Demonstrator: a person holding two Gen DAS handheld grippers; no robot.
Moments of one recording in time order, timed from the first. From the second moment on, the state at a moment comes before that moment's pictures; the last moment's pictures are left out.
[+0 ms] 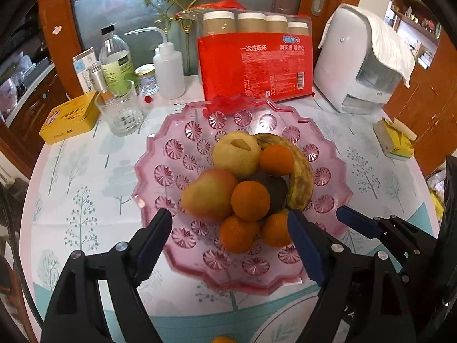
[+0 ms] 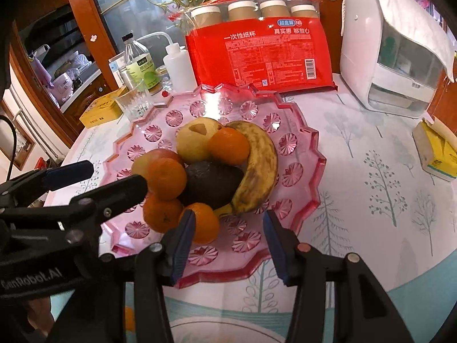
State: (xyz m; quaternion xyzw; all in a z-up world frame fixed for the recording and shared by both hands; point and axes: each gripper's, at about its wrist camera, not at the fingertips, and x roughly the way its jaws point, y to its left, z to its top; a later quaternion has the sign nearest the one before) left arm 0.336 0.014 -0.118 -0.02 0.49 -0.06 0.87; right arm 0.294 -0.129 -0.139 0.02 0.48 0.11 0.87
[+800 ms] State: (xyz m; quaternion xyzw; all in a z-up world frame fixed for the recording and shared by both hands) left arm 0.241 0.041 -0.042 -0.03 0.45 -0.09 0.89; right arm 0.200 -0.153 -0.048 0.05 0.43 0.08 0.90
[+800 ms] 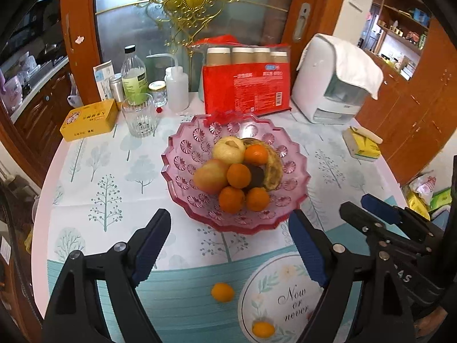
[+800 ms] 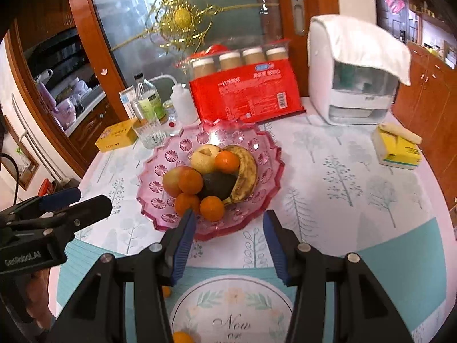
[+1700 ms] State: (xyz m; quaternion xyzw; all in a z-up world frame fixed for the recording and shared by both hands) left arm 0.168 0.071 -0.131 0.03 0.52 -0.17 0.84; right arm 0.084 -0.098 -0.134 0.04 0.50 0.10 0.86
